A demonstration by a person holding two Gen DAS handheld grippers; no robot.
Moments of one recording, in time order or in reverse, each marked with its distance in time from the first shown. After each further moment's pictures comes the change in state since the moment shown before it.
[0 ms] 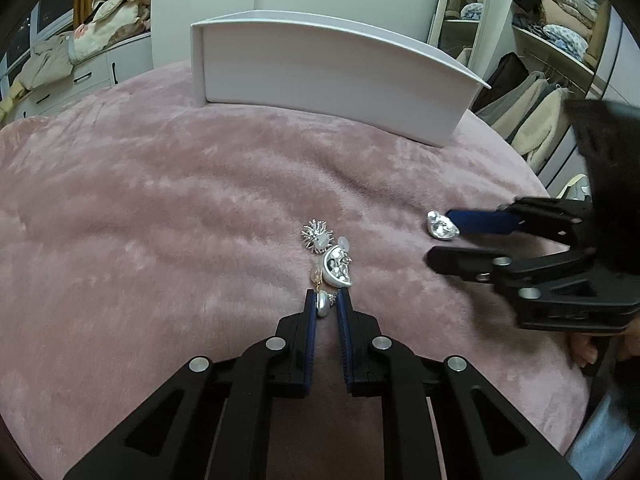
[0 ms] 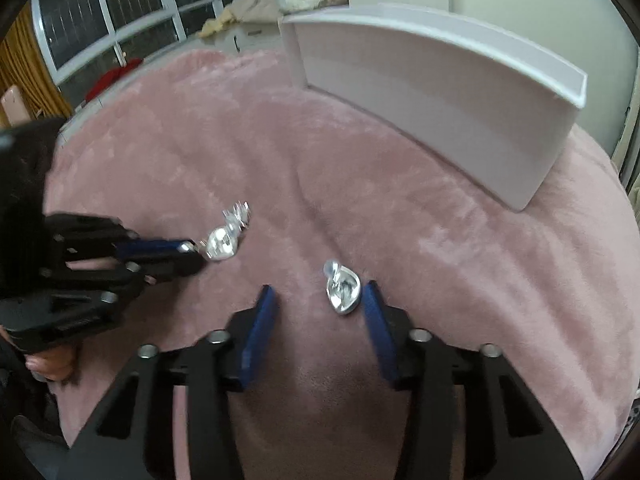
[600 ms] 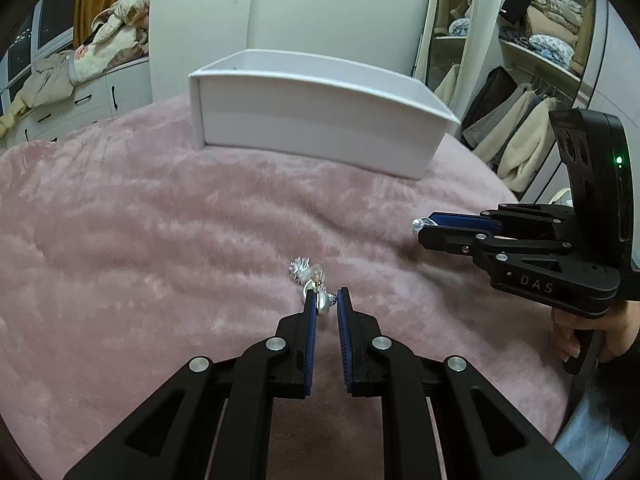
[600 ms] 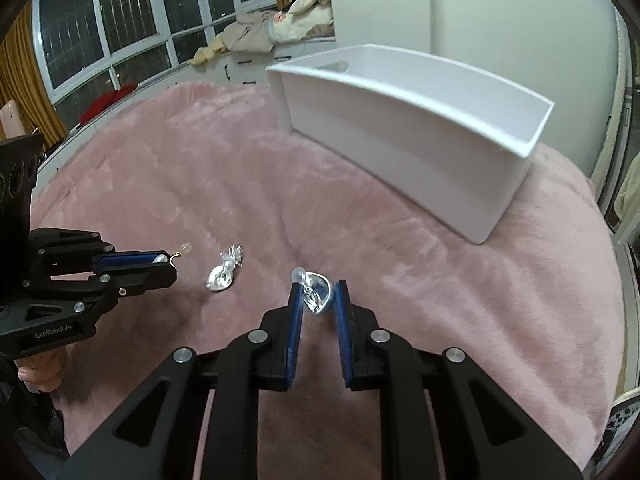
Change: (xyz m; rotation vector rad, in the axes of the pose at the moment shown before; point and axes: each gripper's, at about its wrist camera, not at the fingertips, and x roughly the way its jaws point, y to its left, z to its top) left arm -0.036 -0.009 0.012 0.022 -0.082 -0.013; right arm -0.040 -0.008 0.005 0.022 -0.131 -0.043
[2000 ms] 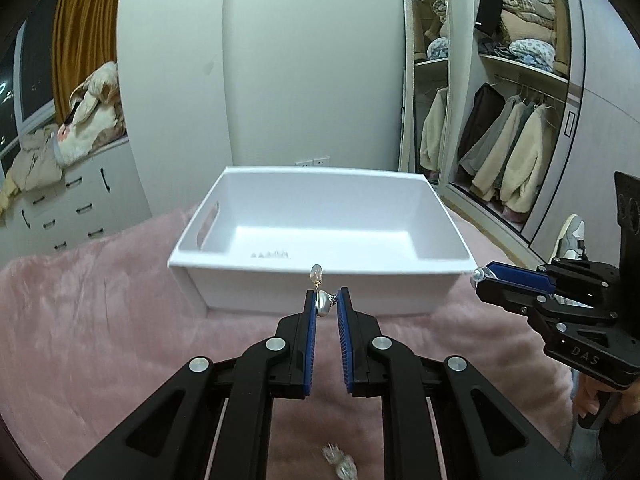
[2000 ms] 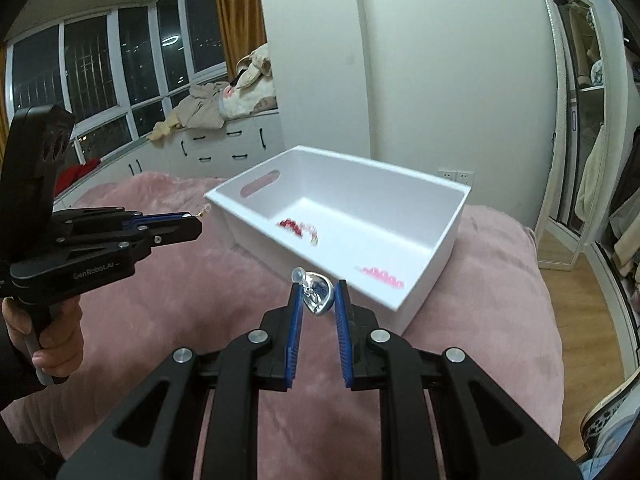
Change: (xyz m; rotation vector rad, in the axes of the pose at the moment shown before) left arm 0.006 -0.007 0.148 0.157 -0.145 0.039; right arm -0.052 -0.046 0.060 0.131 -0.236 -0.127
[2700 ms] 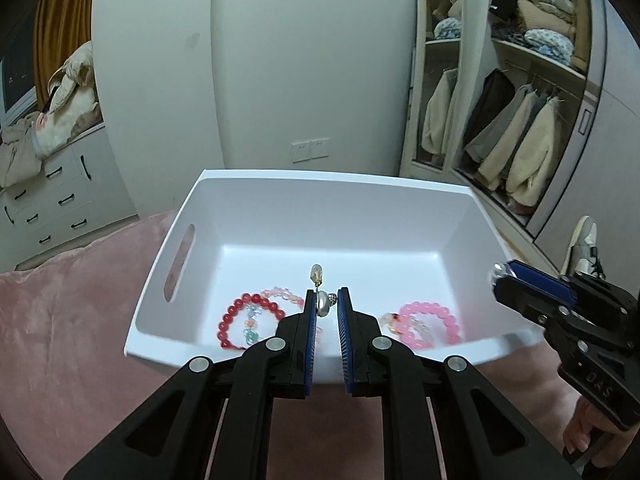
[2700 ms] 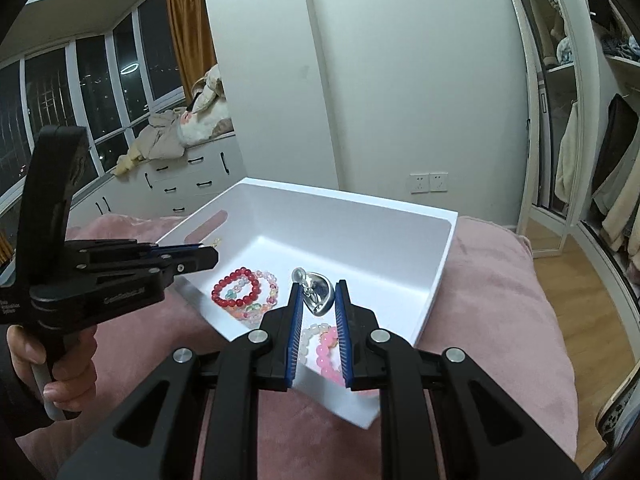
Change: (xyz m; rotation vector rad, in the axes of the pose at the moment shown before) left arm 0.102 0.031 0.054 -0.018 0.107 -0.024; right arm 0.062 -0.031 0.034 0.124 -0.038 -0.086
